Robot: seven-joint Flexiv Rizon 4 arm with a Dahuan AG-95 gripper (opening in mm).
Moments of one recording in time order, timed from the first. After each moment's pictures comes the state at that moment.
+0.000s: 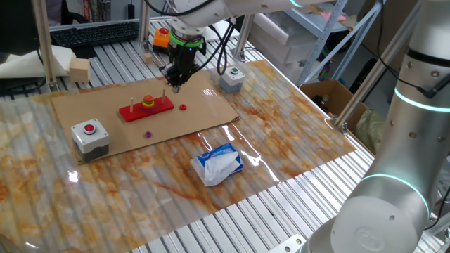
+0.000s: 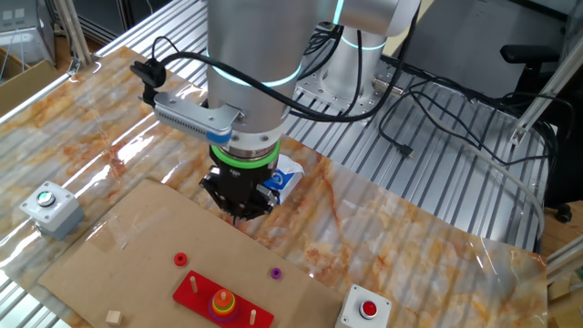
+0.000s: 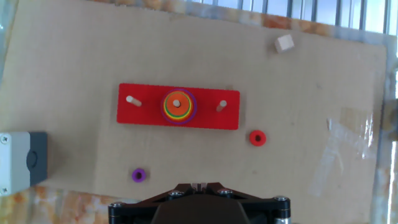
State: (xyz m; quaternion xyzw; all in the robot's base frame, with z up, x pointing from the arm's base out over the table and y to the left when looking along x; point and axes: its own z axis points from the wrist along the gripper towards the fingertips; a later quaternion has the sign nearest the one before) arm 0.626 0.038 0.155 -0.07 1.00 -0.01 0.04
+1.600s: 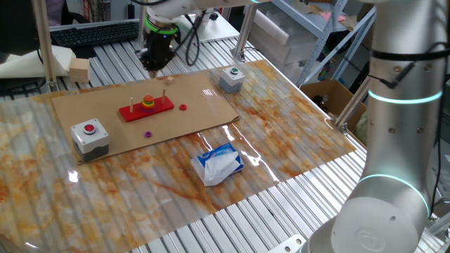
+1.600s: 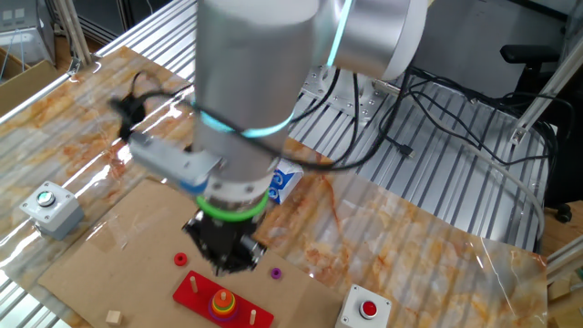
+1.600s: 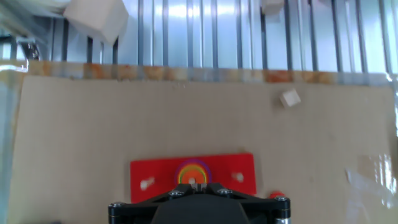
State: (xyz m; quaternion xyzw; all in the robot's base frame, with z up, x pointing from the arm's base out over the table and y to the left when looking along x) arm 0.730 0.070 0.148 0.00 1.00 0.00 0.07
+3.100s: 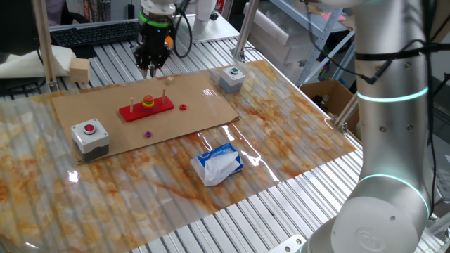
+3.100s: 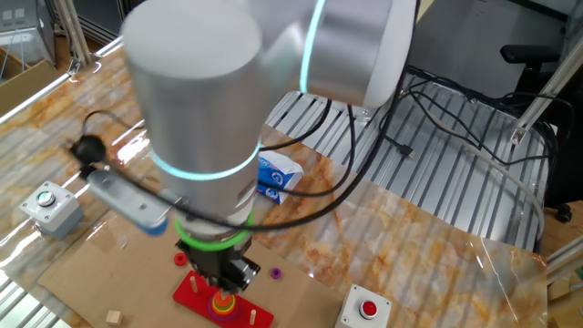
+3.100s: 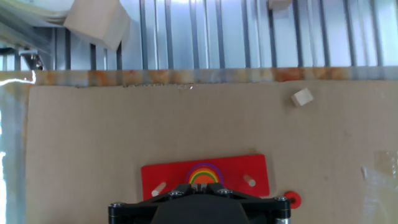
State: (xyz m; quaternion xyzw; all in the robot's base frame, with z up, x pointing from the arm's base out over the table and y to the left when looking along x) arm 0.725 0.075 0.147 0.03 1.00 0.02 0.03
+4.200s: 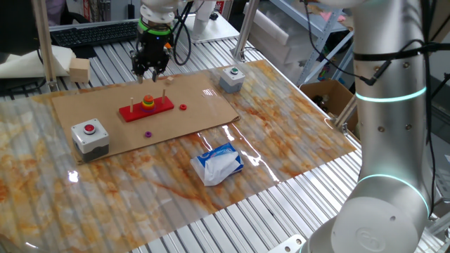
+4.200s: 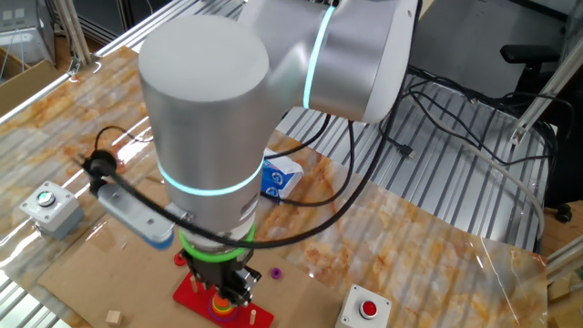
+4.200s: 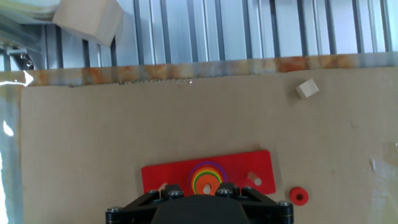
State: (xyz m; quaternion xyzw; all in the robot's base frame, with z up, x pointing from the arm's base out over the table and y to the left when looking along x) arm 0.732 0.082 0.123 0.03 1.00 0.02 0.02
